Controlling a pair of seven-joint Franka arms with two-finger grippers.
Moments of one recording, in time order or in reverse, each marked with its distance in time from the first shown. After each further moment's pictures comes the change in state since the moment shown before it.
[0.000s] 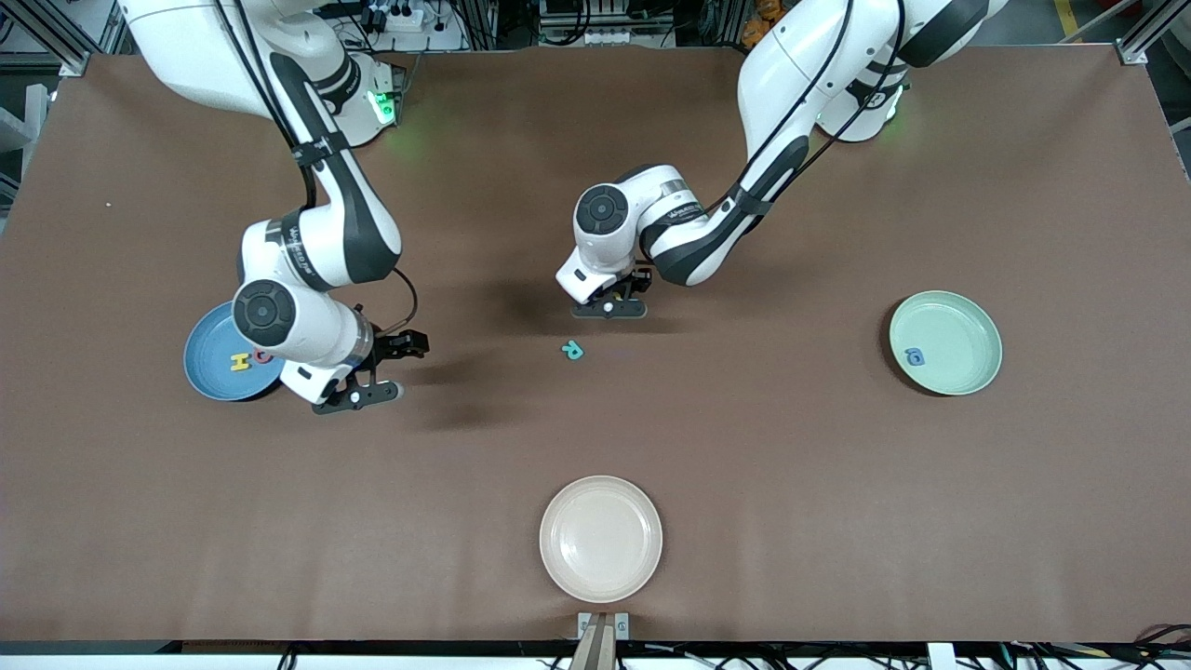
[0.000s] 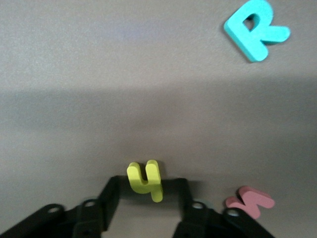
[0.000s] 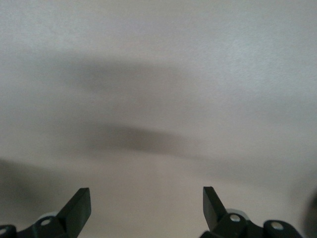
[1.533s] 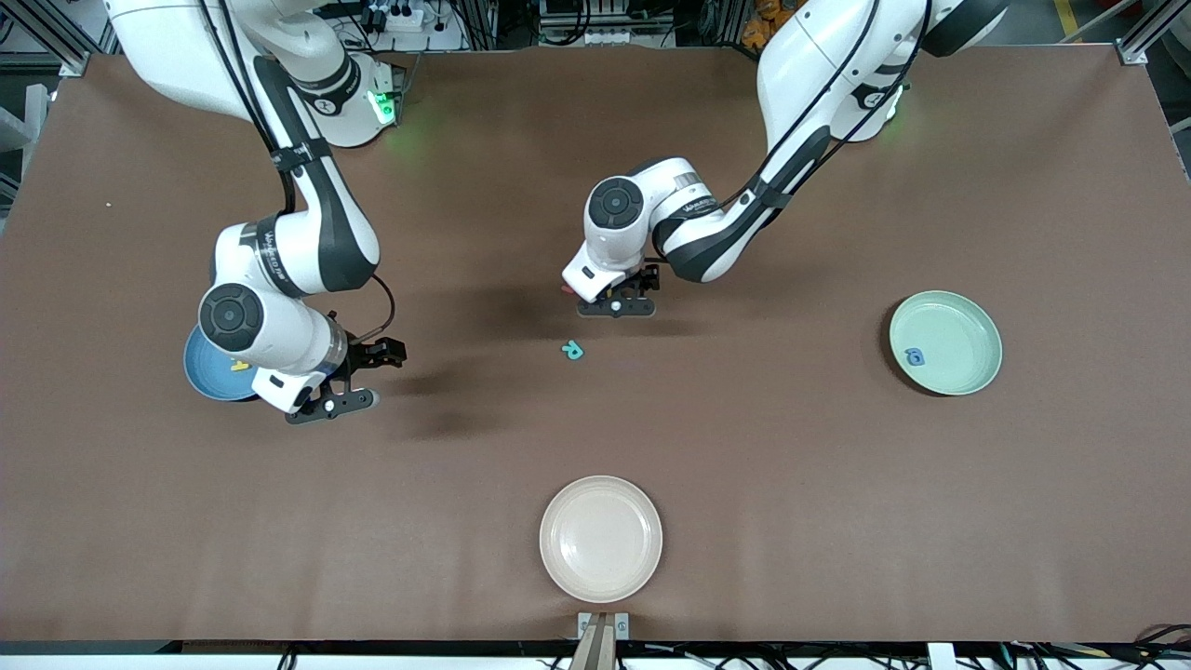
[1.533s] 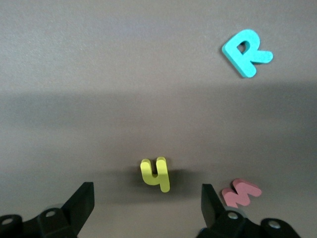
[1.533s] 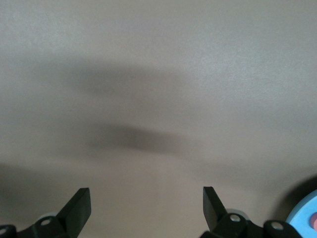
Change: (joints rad) left arm 0.071 -0.051 -0.055 -0.040 0.000 -0.003 0.007; right arm -0.002 -0.001 -0.065 0.015 -0.004 0.001 -0.097
